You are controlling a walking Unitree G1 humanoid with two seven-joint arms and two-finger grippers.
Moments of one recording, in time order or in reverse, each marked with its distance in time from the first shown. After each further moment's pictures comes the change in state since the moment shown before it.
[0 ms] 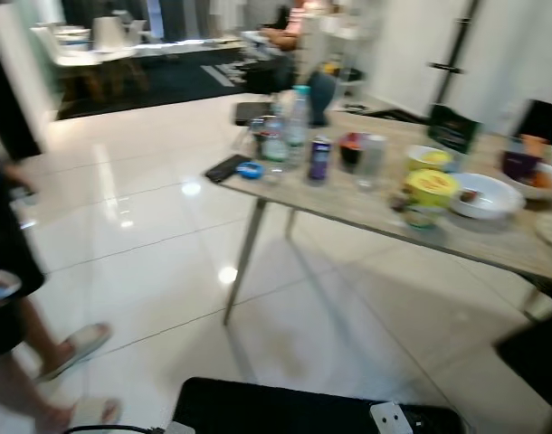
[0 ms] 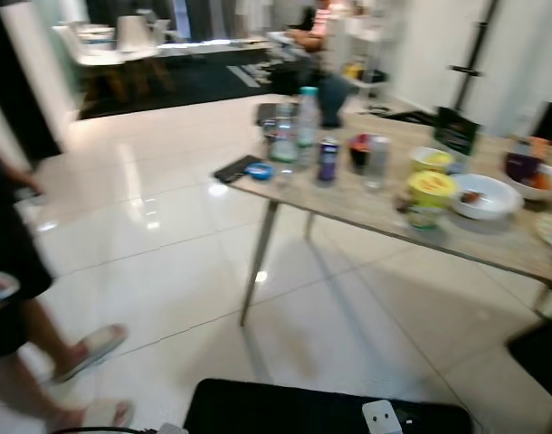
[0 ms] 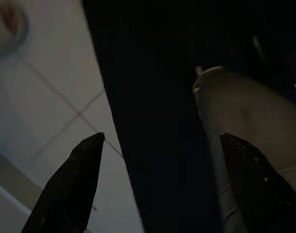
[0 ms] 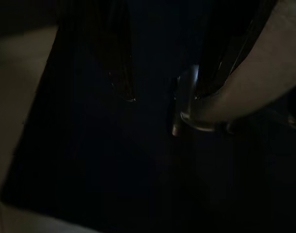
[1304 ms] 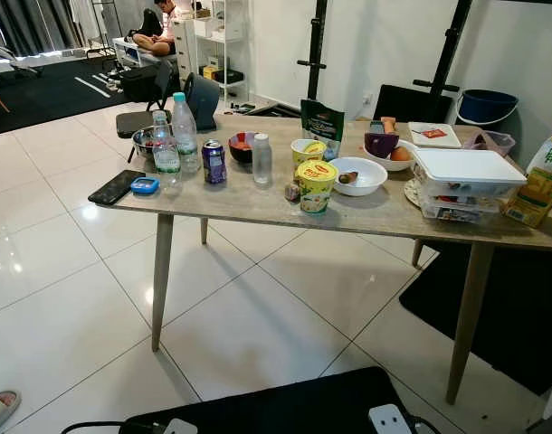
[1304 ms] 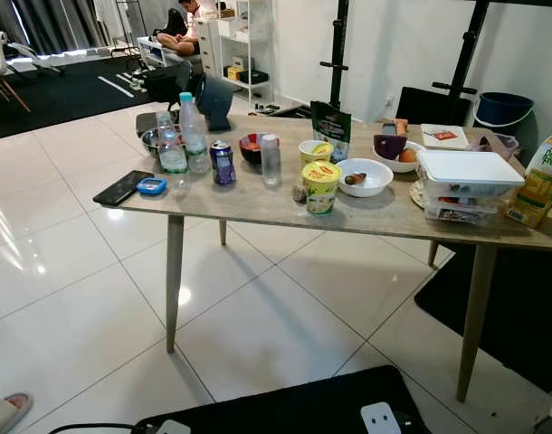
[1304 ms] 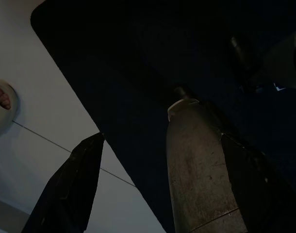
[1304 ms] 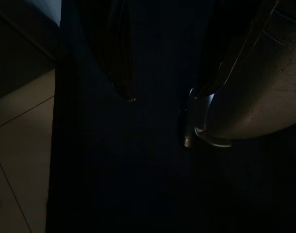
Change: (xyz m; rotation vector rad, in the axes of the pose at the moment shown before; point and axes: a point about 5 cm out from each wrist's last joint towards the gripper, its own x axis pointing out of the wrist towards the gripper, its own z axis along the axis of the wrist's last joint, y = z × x) left arm 0.000 0.000 0.005 0.007 -0.010 -0.016; right arm 0.000 0.000 -0.002 -0.024 0.013 0.001
